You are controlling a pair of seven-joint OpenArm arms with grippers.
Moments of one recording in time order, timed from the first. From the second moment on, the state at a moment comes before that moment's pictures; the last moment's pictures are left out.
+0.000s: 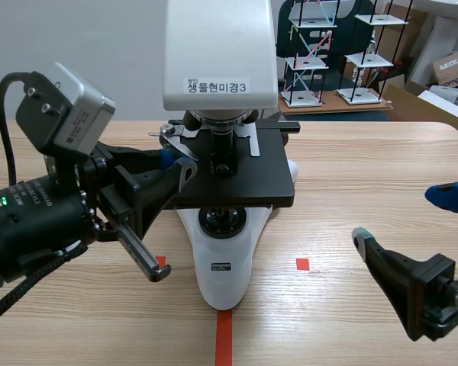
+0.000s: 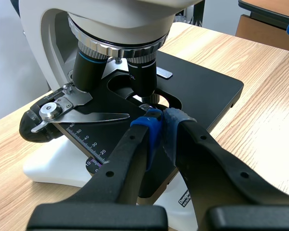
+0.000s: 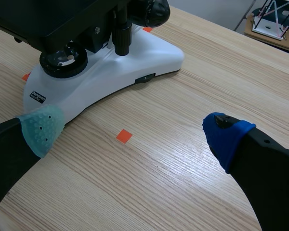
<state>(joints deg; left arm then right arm) 20.1 -25.6 13.2 111.0 -10.6 -25.5 -3.3 -45.8 30.5 12.6 114.9 16.9 24.7 5.2</state>
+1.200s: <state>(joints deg) 42.9 -30.7 -4.4 118.4 -10.6 -25.5 -10.1 -45.8 30.5 12.6 114.9 16.9 25.1 5.2</state>
